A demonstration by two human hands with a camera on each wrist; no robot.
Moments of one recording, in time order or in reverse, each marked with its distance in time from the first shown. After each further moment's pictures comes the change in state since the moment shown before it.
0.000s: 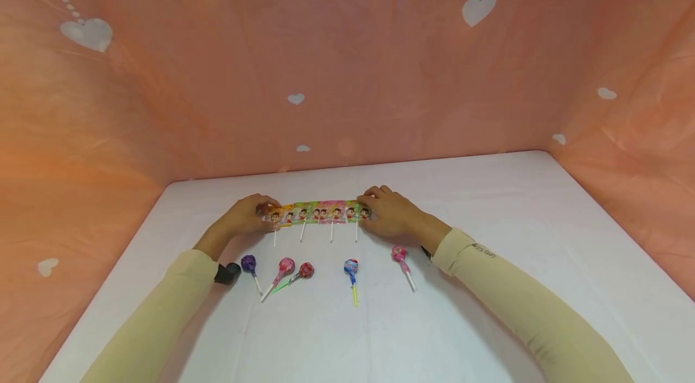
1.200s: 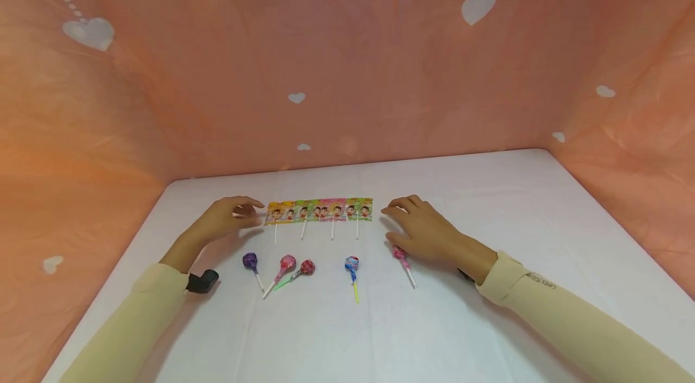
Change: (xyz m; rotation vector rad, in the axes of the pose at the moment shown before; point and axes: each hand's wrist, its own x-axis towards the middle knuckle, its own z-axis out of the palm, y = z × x) left_hand -0.028 -0.026 -0.023 -0.086 0.013 0.093; right_hand -0.073 0.008 -0.004 -0.061 0.168 -0.056
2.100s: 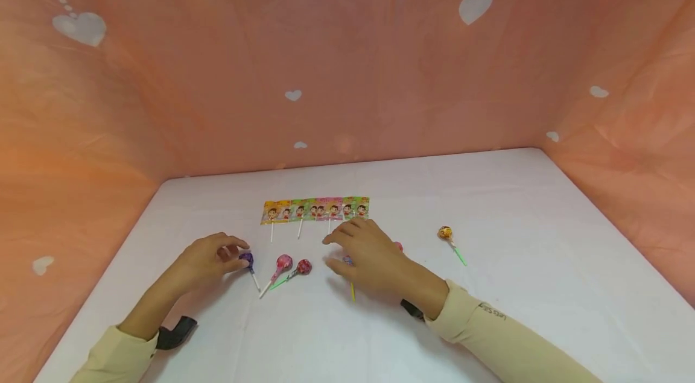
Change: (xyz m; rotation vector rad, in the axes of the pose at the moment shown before) left_hand -0.082 0.020 0.020 0.156 0.038 0.006; right_hand 0.015 -0.107 0.001 0.105 0.031 -0.113
